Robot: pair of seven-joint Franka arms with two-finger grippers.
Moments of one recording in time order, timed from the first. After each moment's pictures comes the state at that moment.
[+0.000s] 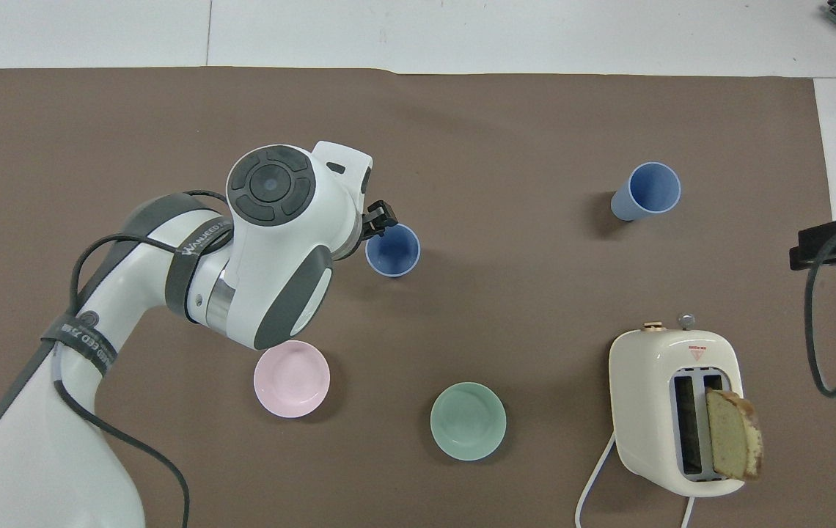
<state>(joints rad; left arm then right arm) -0.47 0.20 0.04 -1.69 -0.05 1.98 -0.76 -0.06 -0.02 0.06 -1.44 -0.03 1.39 0.10</state>
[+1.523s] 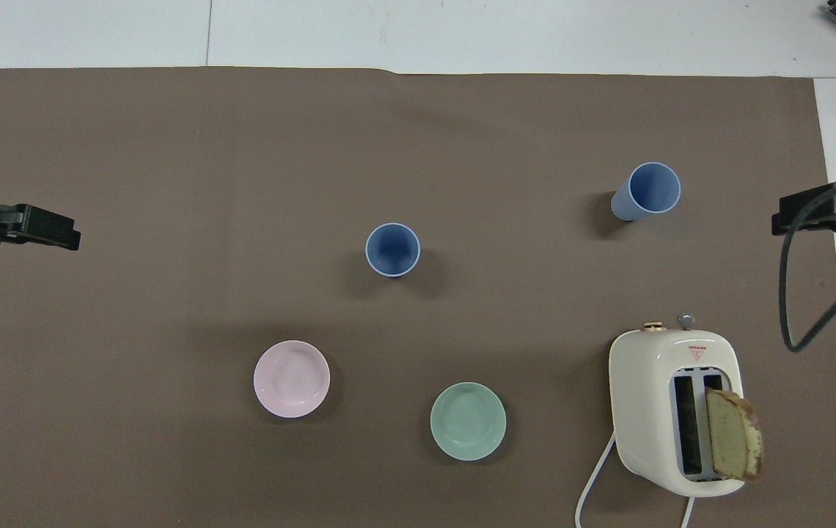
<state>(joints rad) -0.07 0.00 0.04 -1.62 -0.05 1.62 0.11 -0.06 0.05 0.06 -1.44 -0.03 1.53 0.10</state>
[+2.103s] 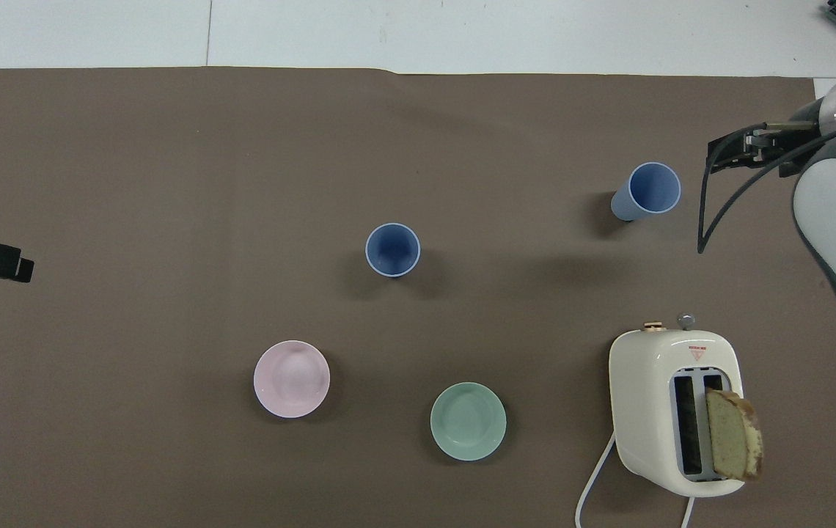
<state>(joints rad) -0.07 -0.06 0.03 -1.51 -0.05 1.41 0.11 -0.08 0.30 0.06 -1.46 -0.03 1.86 0.03</state>
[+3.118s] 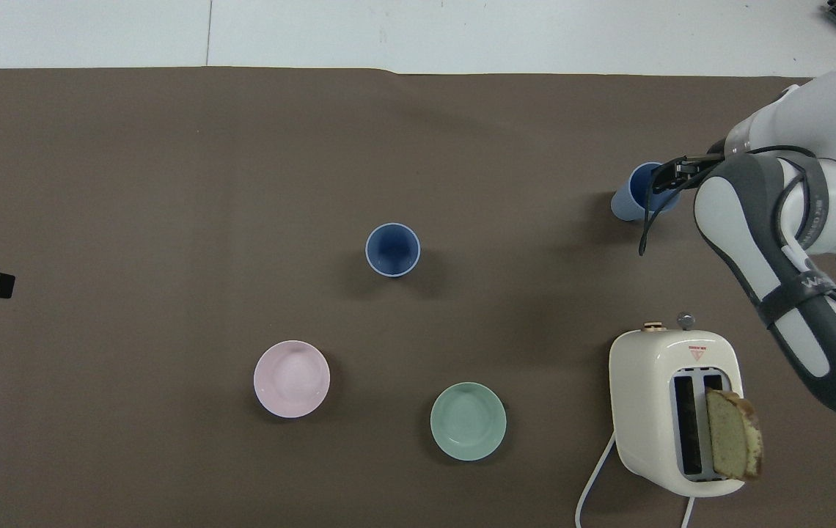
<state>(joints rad) -0.07 -0.09 0.04 -1.51 -0.05 1.39 0.11 -0.09 0.43 0.06 -1.60 -0.03 2.07 0.01</state>
